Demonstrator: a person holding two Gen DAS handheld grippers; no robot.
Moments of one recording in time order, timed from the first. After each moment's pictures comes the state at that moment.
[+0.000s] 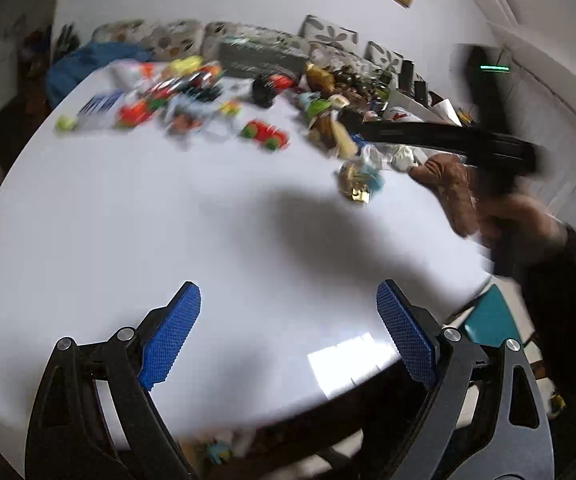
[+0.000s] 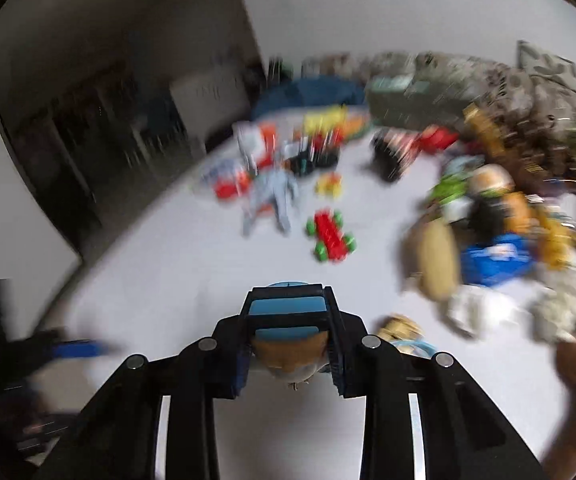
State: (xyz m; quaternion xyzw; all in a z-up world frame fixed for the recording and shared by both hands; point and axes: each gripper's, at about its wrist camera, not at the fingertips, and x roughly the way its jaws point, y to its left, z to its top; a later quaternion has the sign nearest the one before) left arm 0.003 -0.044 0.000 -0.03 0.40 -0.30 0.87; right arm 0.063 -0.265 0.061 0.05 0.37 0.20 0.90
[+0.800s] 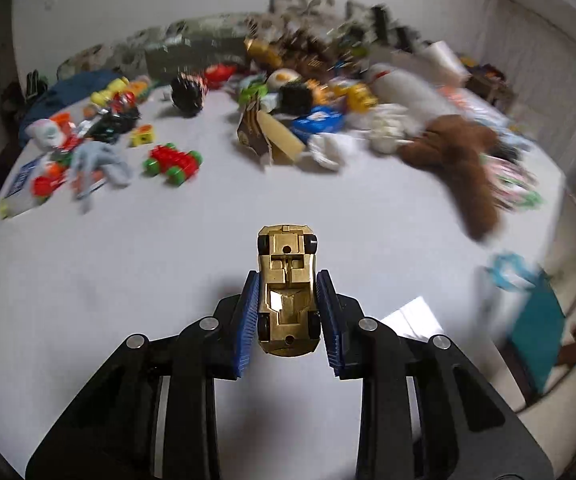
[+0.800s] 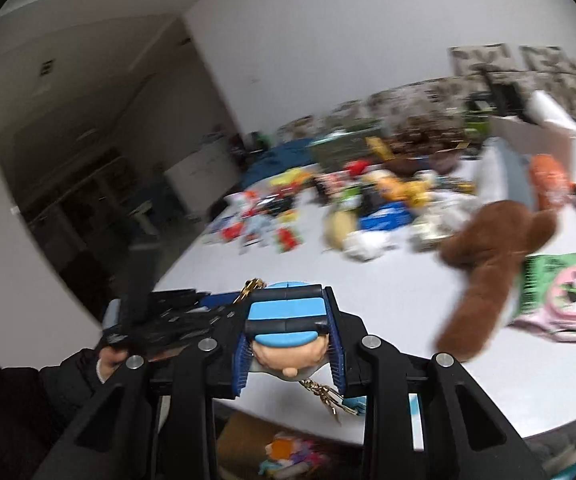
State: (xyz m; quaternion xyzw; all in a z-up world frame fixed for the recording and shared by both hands) left arm 0.002 -0.153 0.006 0.08 0.41 -0.29 0.86; right arm -0.097 -0.386 0.081 0.15 0.30 0.20 0.92
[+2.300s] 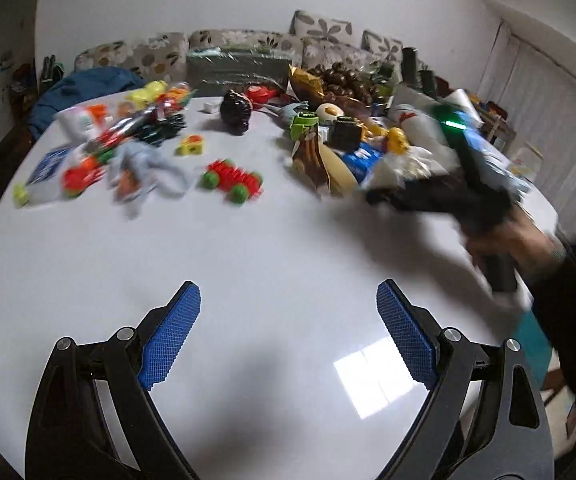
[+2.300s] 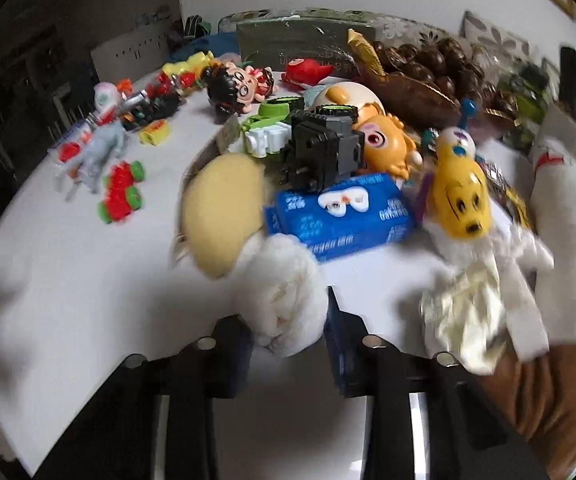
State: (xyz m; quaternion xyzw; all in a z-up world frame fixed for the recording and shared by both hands) left arm 0.083 -0.127 -0.001 0.01 0.40 -0.28 0.87; right arm 0.138 -0.354 -0.024 0.01 0.47 0.09 0.88
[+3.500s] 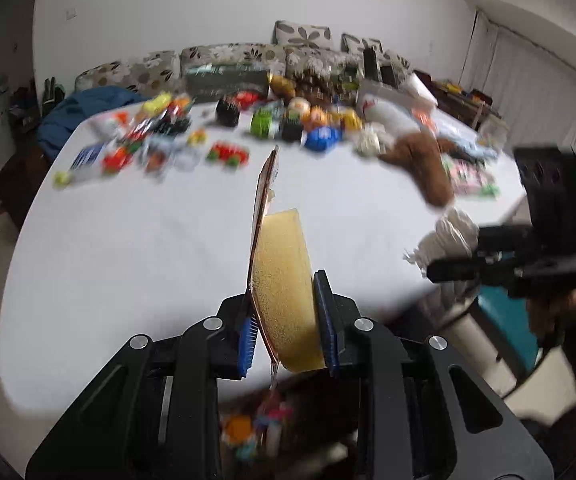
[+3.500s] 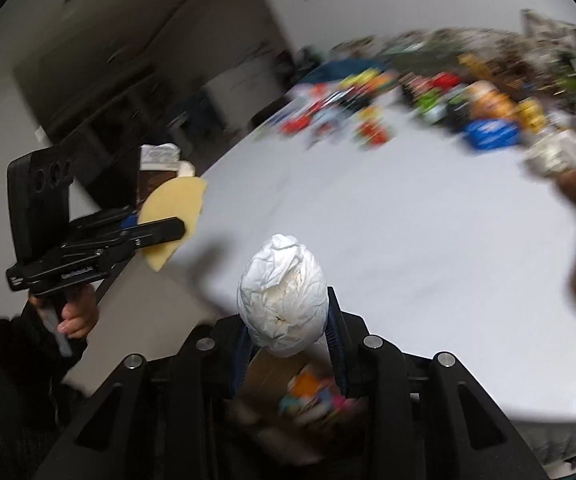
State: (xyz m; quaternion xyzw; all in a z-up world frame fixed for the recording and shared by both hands) left arm -0.082 -0.041 0.027 0.05 0.38 -0.30 0.87; right arm -0.106 -0.271 0.020 0.08 0.43 0.29 0.85
